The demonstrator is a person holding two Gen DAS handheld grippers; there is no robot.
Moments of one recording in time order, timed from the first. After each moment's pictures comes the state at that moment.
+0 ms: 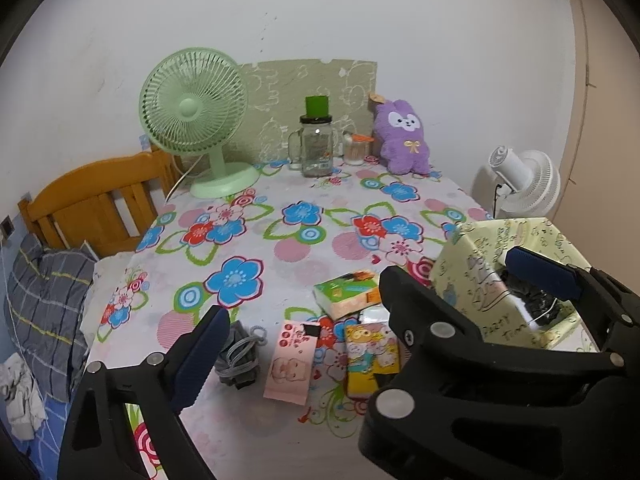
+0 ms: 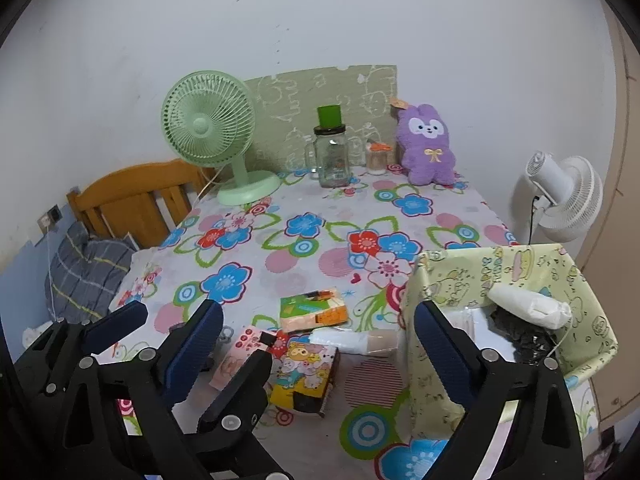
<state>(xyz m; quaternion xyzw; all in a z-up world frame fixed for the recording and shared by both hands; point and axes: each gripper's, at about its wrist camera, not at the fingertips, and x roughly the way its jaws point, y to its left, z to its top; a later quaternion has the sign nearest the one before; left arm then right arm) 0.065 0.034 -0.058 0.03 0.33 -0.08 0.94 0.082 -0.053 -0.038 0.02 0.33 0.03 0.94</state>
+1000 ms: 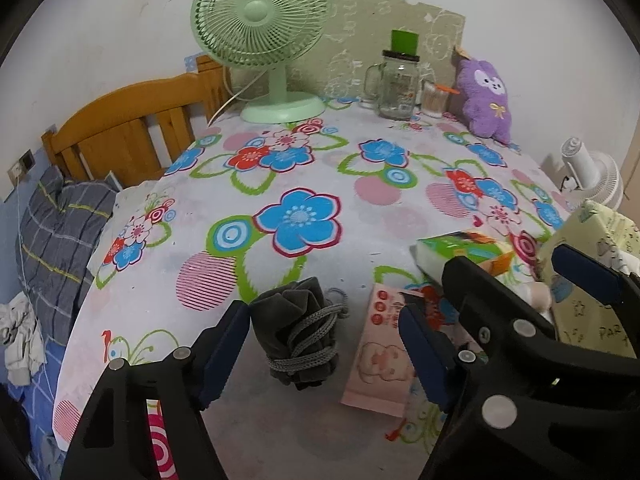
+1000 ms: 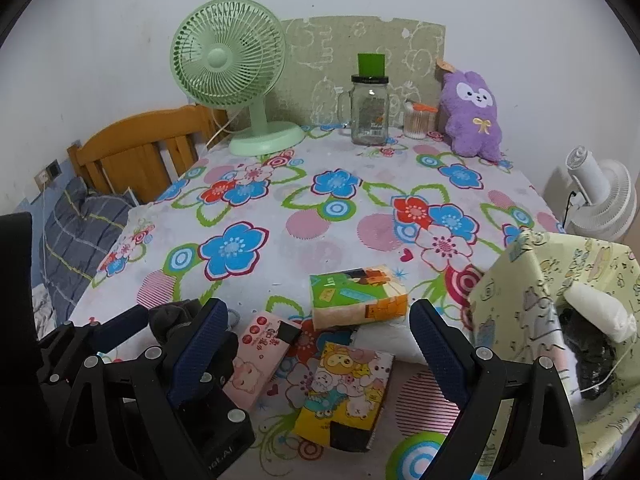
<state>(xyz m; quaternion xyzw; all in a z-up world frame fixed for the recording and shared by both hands) 0.117 0.087 -0.126 -0.01 0.41 0.00 0.91 0.140 -0.012 -0.099 -0.01 0.38 0.06 0.92</state>
